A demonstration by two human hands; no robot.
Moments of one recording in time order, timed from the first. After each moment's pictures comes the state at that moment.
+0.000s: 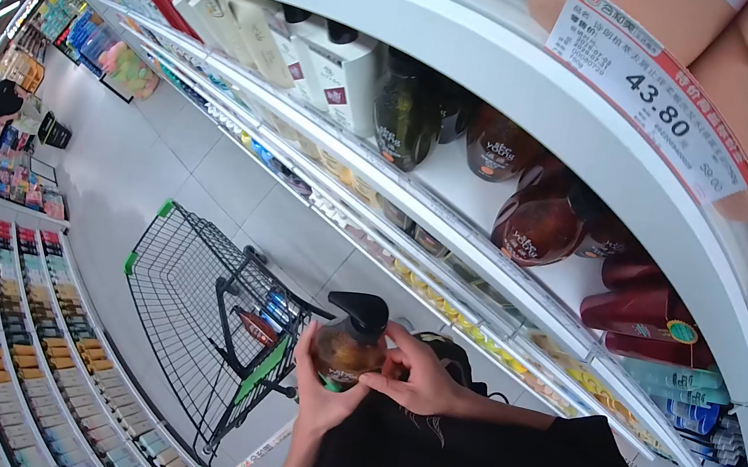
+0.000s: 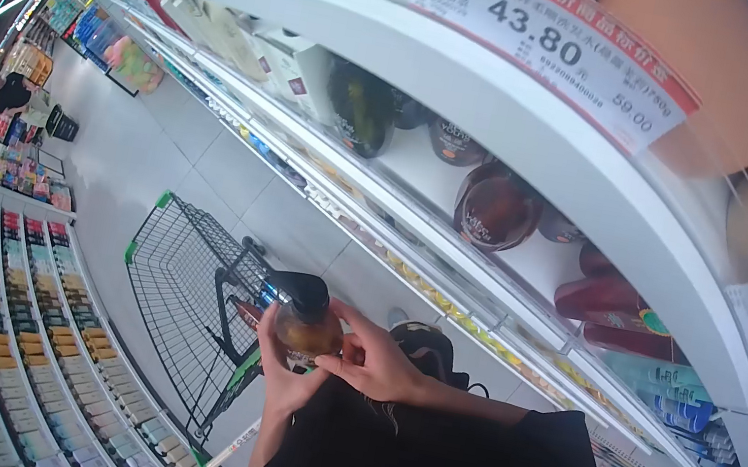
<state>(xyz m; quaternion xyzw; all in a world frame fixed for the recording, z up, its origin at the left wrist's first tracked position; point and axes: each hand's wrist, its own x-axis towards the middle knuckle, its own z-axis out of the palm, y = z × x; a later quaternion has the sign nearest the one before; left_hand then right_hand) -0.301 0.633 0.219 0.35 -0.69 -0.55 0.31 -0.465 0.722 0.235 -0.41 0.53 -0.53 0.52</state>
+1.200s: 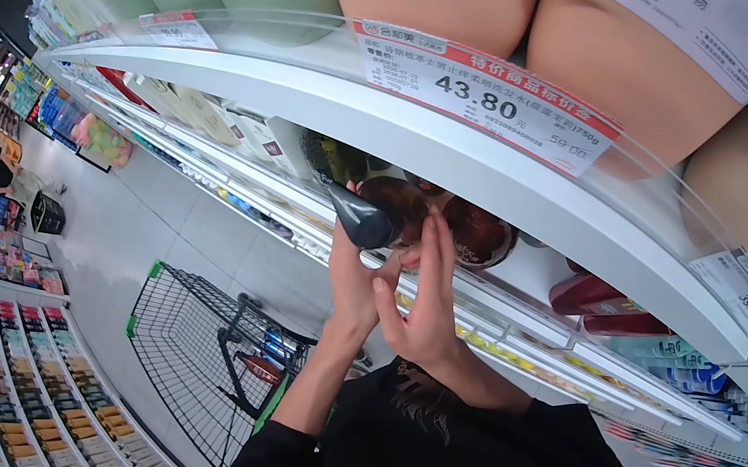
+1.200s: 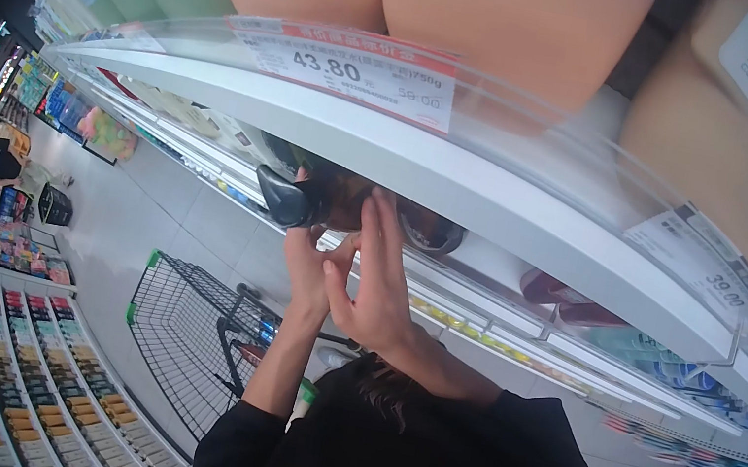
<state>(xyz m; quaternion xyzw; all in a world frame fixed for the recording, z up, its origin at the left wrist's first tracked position) -0.501 0.571 0.256 0.15 -0.73 -0.54 0.39 -0.531 0.678 0.273 -0.40 0.68 -0.61 -0.06</state>
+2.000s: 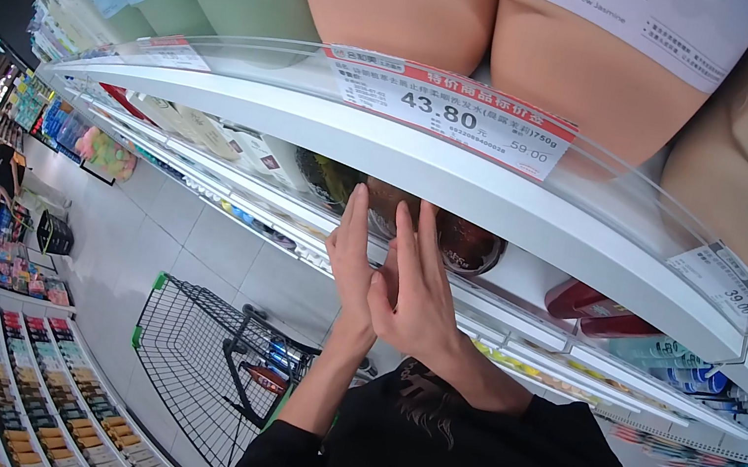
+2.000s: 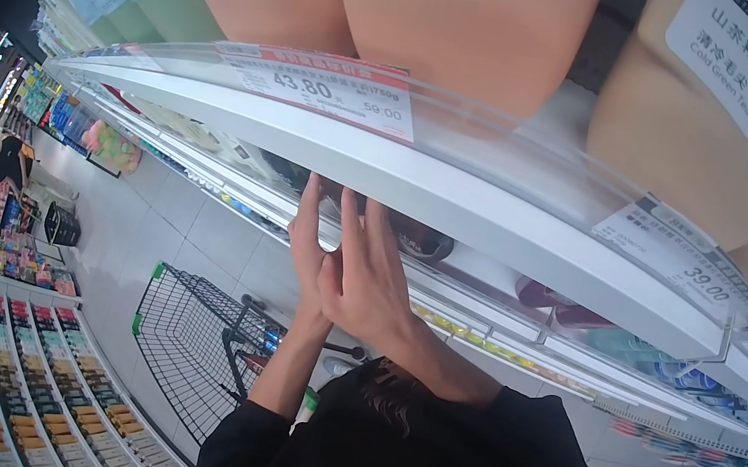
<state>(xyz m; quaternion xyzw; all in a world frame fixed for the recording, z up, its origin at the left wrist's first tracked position) -0.512 0.569 0.258 0.15 -0.84 -0.32 0.40 -0.549 0.675 0.296 -0.46 0.74 -0.49 -0.07</state>
